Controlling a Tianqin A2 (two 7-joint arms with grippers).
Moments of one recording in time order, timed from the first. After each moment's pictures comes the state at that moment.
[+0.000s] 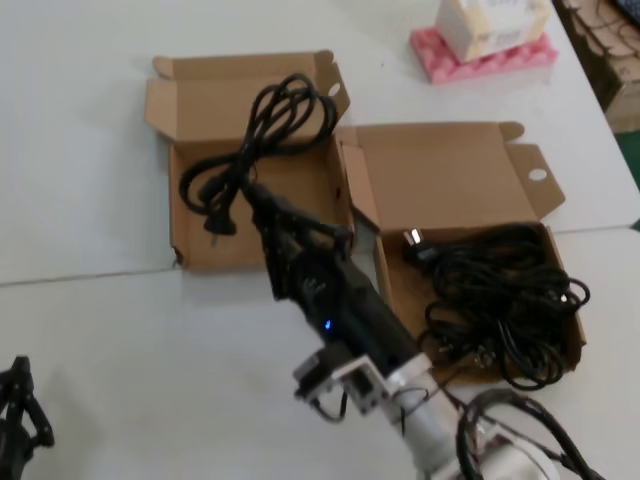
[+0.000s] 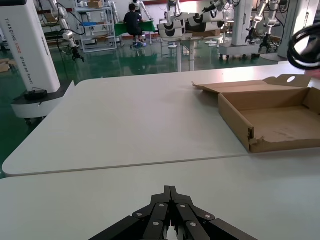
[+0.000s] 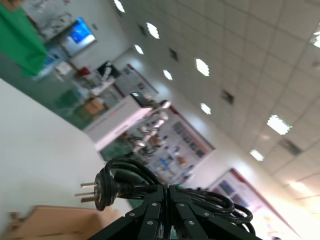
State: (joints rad) left arm 0.00 -0.30 1.60 -1.61 -1.80 0.00 0.00; right arm 0.78 0.24 -2.70 0.80 0.82 0.92 0.45
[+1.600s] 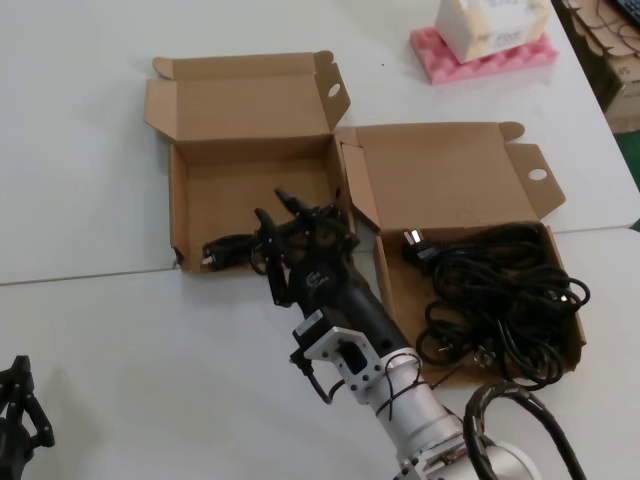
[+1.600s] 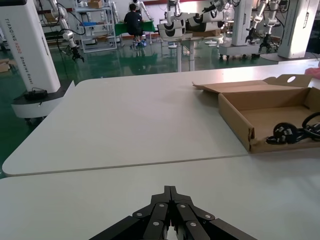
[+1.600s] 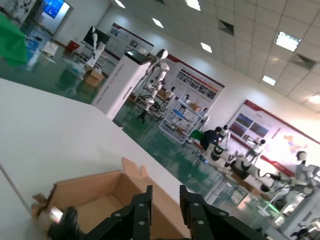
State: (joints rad) left arm 0.00 -0.30 1.60 -1.61 -1.80 0.00 0.00; right arm 0.80 0.22 -2.75 0.87 1.17 0.74 0.45
